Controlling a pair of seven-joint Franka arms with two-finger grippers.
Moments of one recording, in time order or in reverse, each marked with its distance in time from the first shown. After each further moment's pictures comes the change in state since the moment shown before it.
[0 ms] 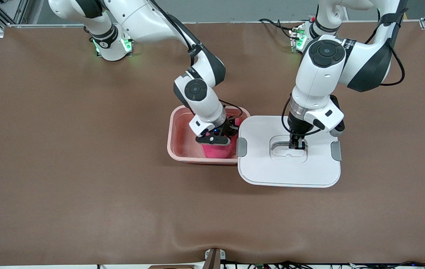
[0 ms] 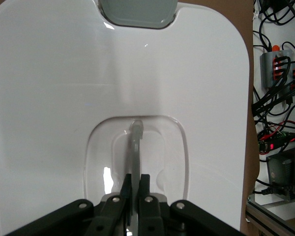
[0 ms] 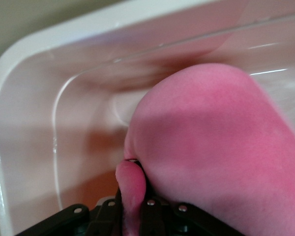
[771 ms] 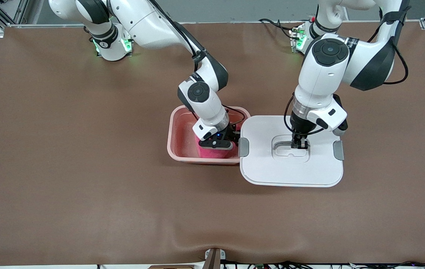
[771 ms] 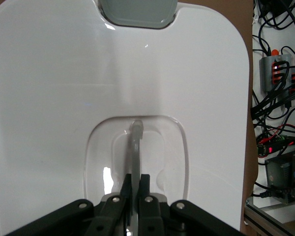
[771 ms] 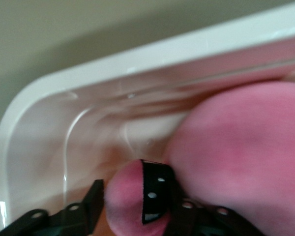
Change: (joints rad) left arm 0.010 -0.012 0.000 -0.010 0.000 0.000 0.001; right arm 0.012 0.034 -0.049 0.049 0.000 0.032 0.003
